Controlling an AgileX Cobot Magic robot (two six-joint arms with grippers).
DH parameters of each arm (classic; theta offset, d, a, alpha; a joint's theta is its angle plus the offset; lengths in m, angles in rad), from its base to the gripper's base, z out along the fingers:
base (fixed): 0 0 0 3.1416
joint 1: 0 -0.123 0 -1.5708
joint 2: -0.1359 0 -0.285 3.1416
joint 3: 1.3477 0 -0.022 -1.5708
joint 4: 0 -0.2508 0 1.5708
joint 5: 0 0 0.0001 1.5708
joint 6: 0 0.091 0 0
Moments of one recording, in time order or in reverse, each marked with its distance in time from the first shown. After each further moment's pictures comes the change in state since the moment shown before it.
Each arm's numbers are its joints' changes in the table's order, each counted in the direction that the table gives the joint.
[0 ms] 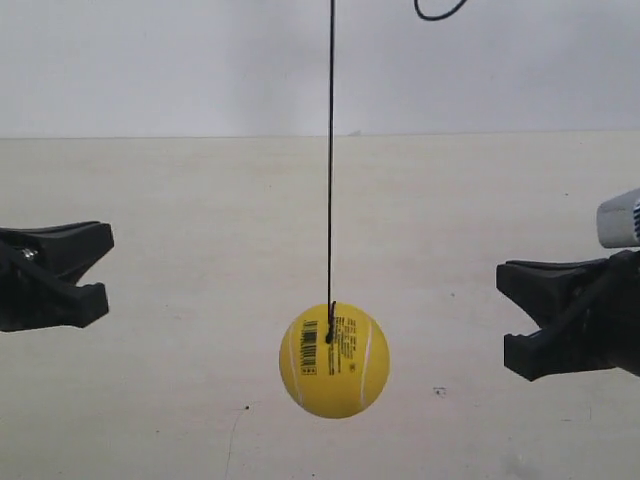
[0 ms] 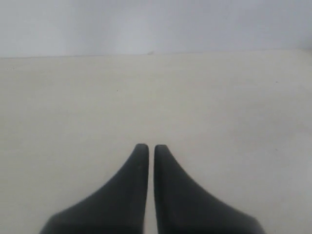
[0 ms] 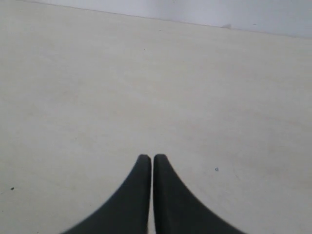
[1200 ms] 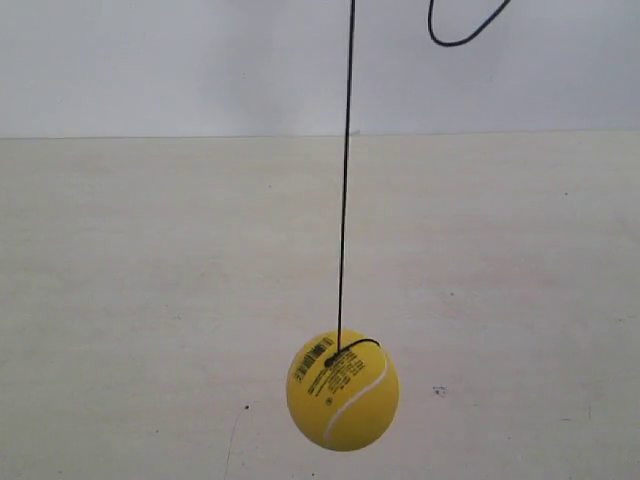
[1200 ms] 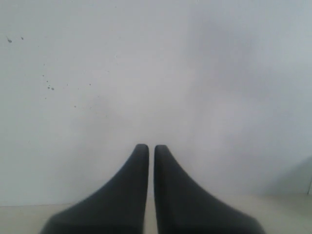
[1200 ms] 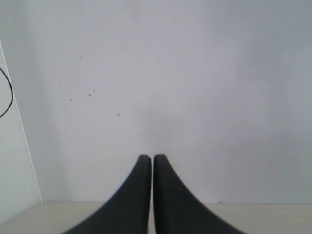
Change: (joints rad) left arm 0.000 0.990 0.002 0.053 0.453 -0.017; right arm 0.000 1.065 0.089 -0.006 0.315 0.261
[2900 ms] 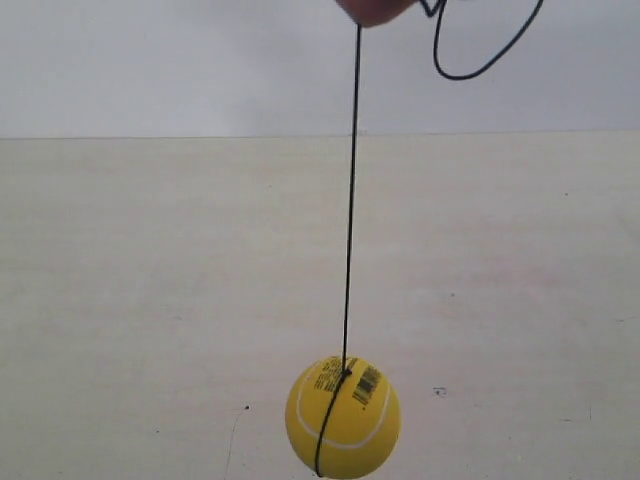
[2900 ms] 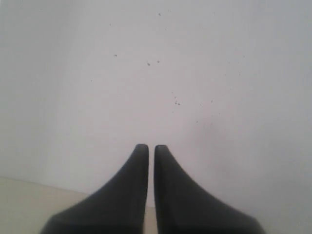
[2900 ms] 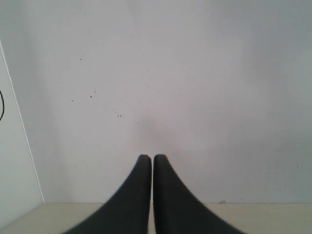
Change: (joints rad) left arm -0.455 0.123 0.087 0.070 0.047 0.060; right arm 0.000 0.000 0.000 -0.002 0.000 0.008
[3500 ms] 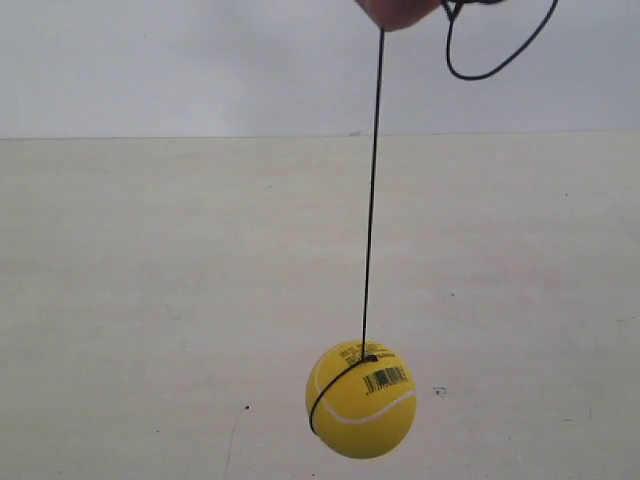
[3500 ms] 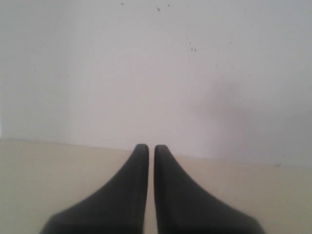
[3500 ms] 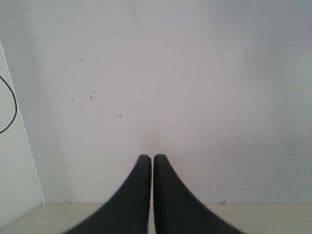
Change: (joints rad) left arm -0.004 0.000 0.145 0.000 -0.007 0.129; right arm 0.000 0.000 0.000 0.000 -0.002 0.000
